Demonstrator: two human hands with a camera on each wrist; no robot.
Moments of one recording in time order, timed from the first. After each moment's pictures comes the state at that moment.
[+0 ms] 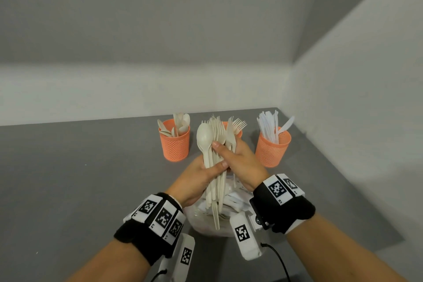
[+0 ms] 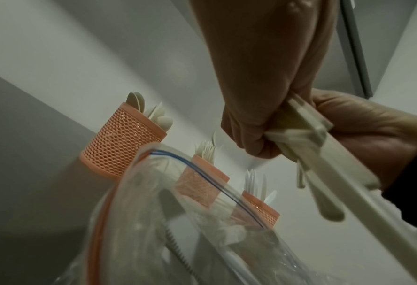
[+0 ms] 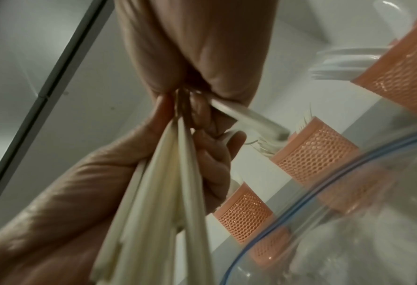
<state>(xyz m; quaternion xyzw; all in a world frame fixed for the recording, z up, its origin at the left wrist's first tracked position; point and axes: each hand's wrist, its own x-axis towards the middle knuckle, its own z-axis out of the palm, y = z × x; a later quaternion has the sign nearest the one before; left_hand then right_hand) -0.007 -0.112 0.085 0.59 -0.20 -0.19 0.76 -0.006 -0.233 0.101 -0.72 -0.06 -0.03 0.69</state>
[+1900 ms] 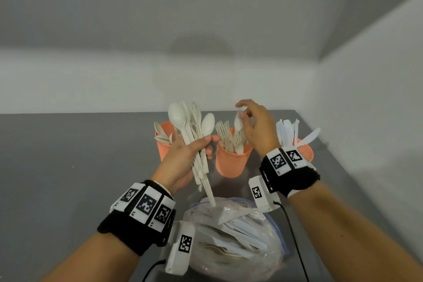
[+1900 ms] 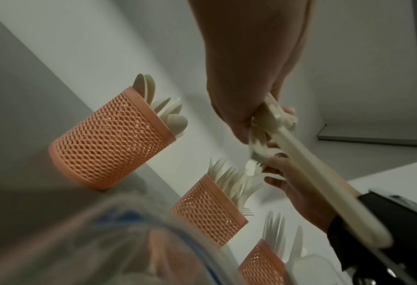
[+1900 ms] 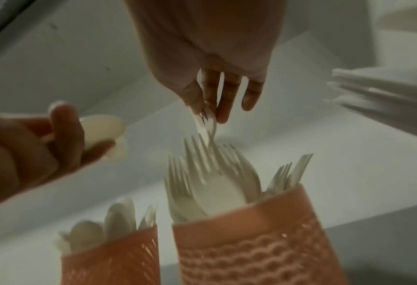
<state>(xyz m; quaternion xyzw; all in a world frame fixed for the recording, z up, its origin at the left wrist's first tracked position) 0.078 -0.106 0.091 0.55 -0.09 -0.11 0.83 0.129 -0.287 0.101 -0.89 -0.09 -0.28 0.35</state>
